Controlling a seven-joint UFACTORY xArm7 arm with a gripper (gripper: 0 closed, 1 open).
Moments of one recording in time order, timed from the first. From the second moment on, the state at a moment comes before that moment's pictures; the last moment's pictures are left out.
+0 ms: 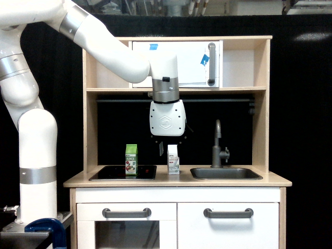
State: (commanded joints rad) arm 0.55 -0.34 -0.47 0.67 0.17 0.91 -1.42
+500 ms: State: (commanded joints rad) arm 0.64 -0.16 -0.56 0.80 0.51 1.10 -1.85
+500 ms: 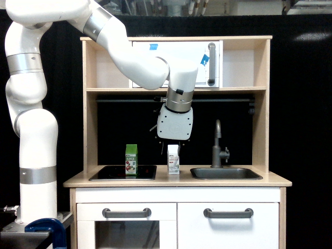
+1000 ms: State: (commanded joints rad) arm 0.66 -0.09 -0.50 0.83 0.62 1.08 -1.86
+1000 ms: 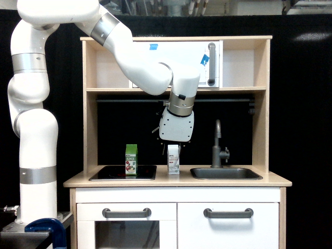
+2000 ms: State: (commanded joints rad) arm 0.67 0.02 -0.36 0.89 0.73 1.00 -1.82
